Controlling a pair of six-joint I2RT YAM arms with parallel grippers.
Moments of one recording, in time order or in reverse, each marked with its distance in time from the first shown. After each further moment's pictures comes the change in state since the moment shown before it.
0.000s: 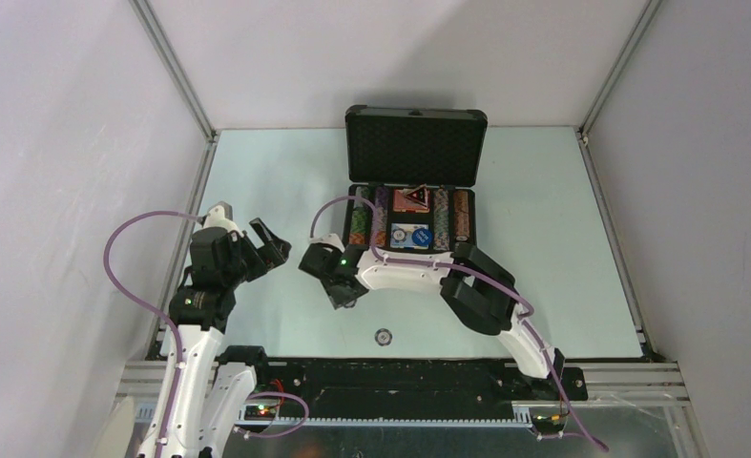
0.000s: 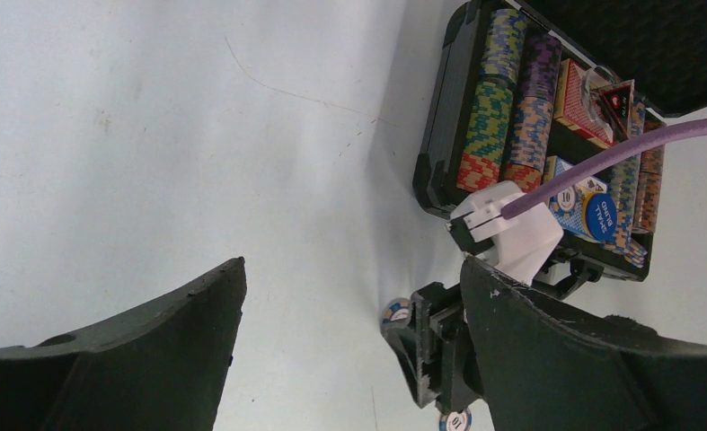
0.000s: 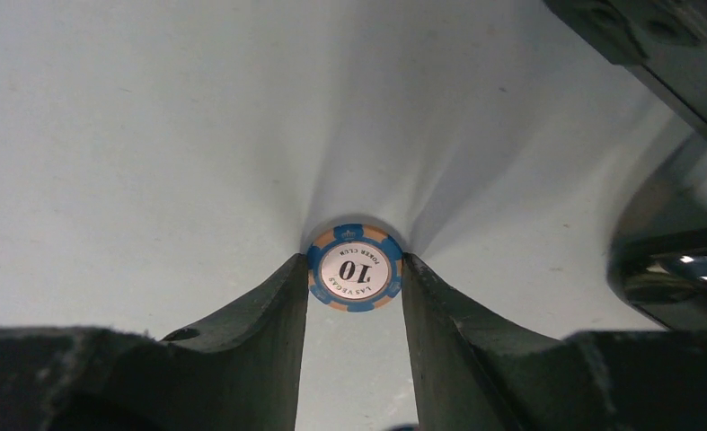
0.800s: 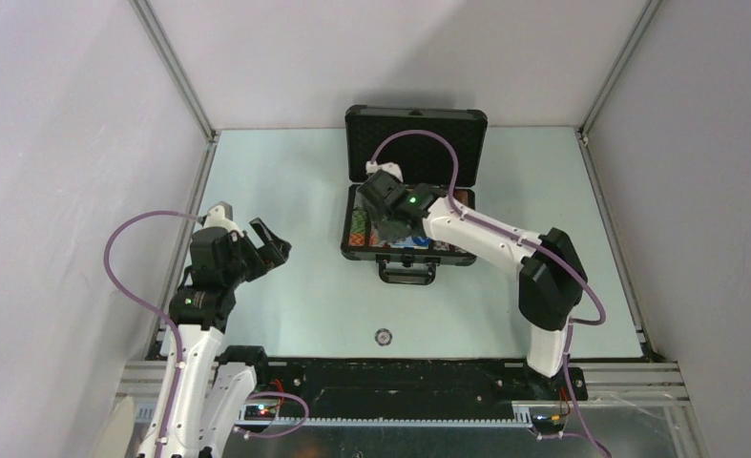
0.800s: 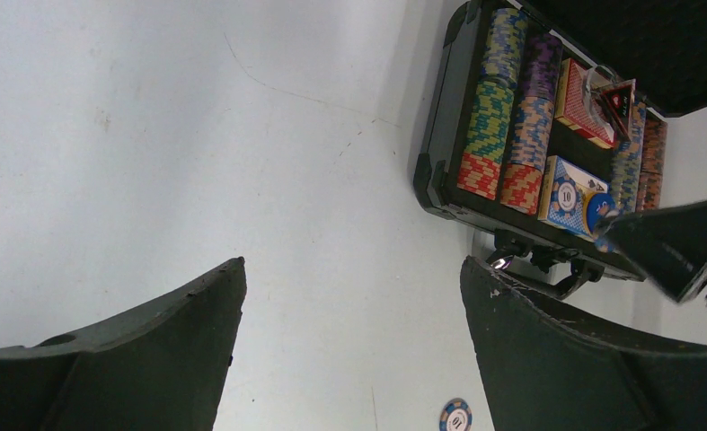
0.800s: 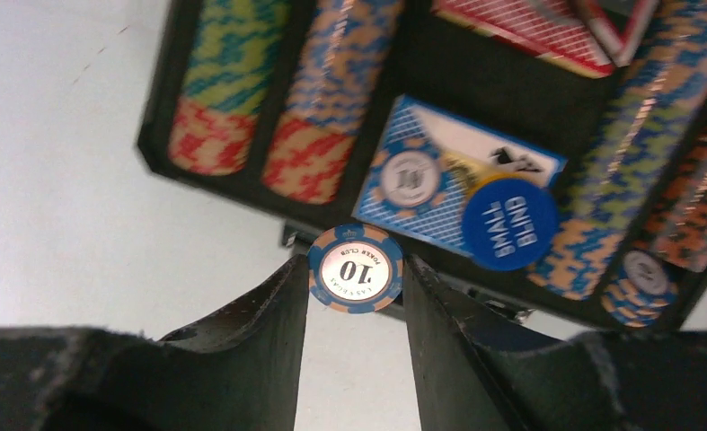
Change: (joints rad) left arm 0.000 0.002 0.000 0.000 0.000 0.000; right arm -0.270 -0.350 -0.105 -0.047 0.074 -0.106
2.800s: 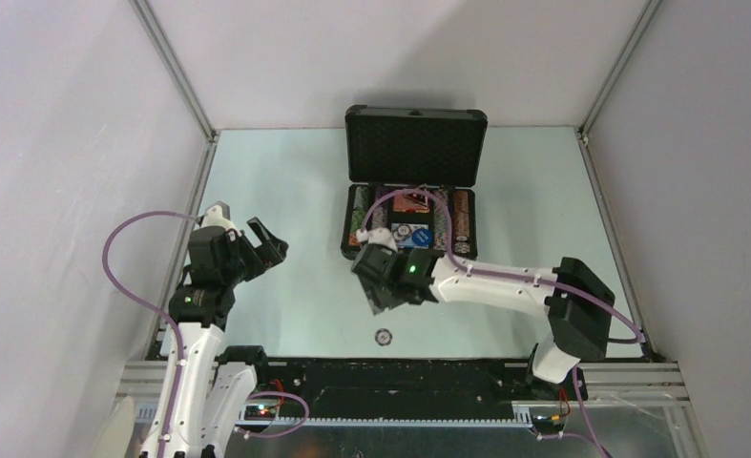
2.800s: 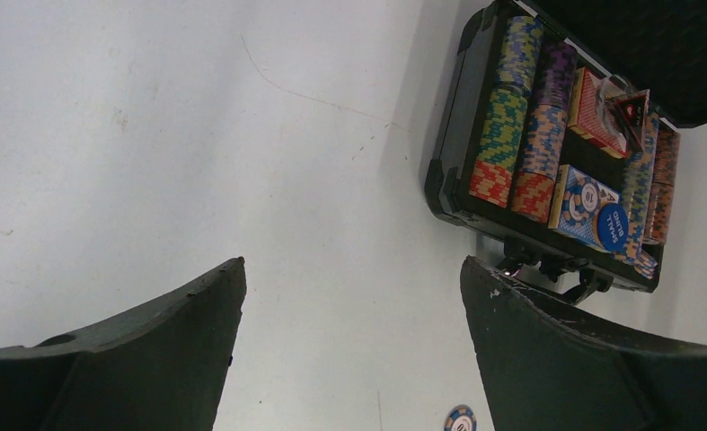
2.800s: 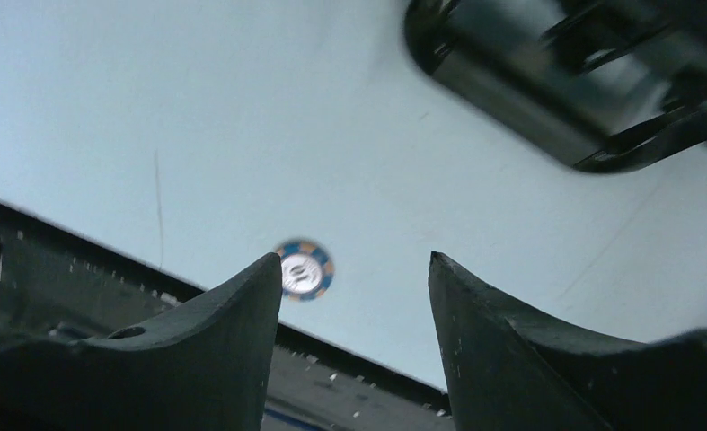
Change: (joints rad) left arm 0.029 0.013 0.000 0.000 0.001 0.008; right arm 0.219 -0.208 -0.358 0.060 -0.025 0.121
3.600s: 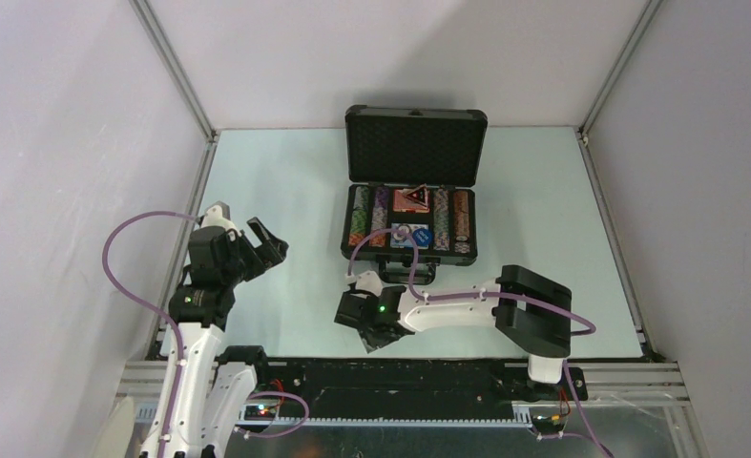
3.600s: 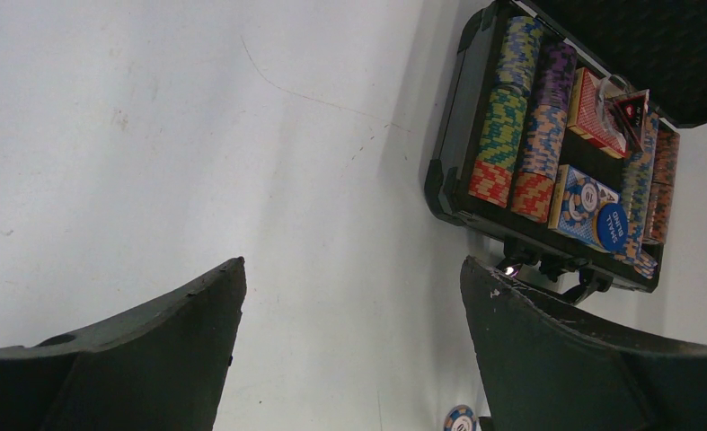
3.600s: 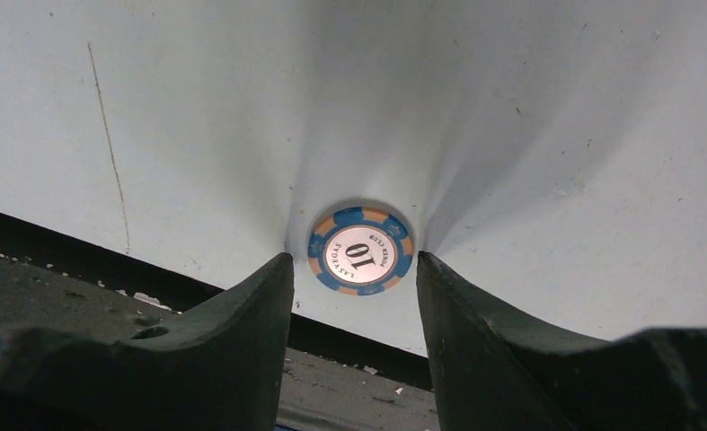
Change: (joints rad) left arm 0.000 -0.001 0.000 0.000 0.000 0.000; right arm 0.209 0.196 -0.065 0.040 -0.013 0.216
